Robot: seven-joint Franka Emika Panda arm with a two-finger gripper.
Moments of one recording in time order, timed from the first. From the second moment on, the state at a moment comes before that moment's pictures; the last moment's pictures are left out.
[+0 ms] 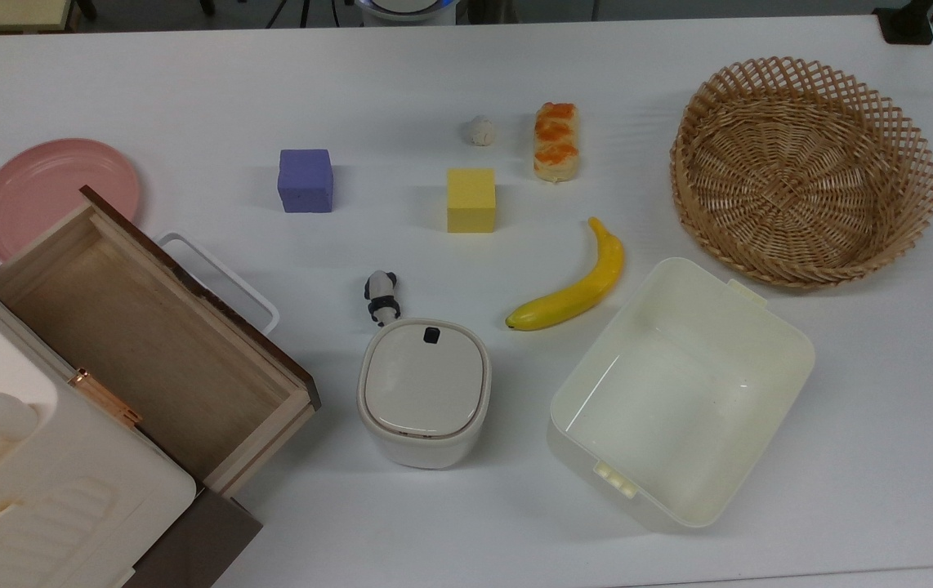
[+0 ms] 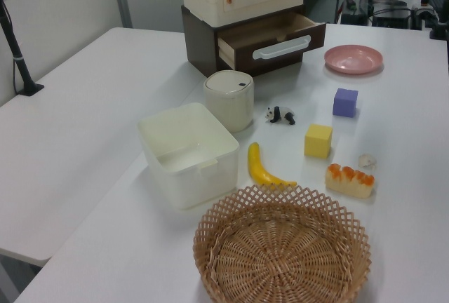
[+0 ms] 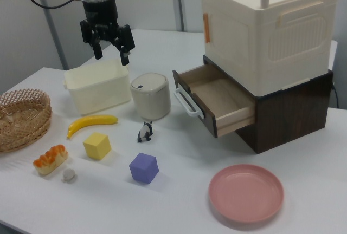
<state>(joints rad) -0.02 0.06 -0.06 -1.41 0.02 1.47 -0.04</state>
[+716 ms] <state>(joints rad) -0.02 0.06 -0.06 -1.41 0.02 1.47 -0.04</state>
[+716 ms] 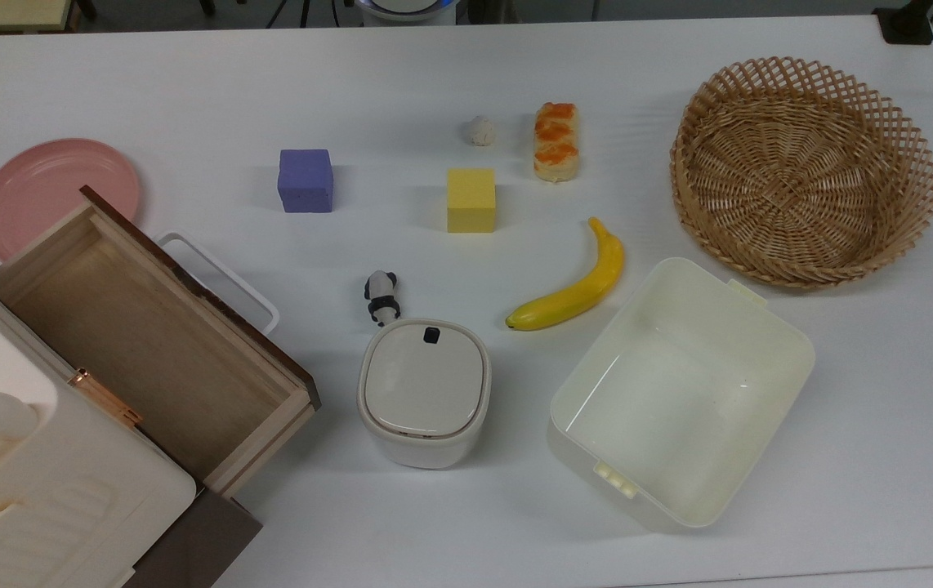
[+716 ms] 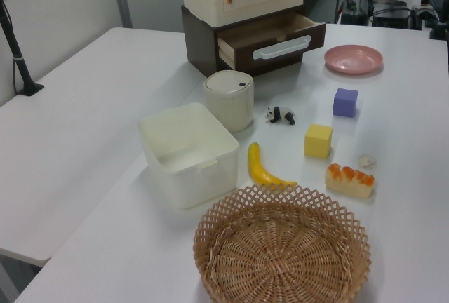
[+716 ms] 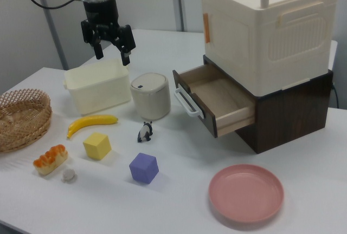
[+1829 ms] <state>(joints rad) 0.10 0.05 -0.03 -1.57 -0.02 1.49 -0.04</state>
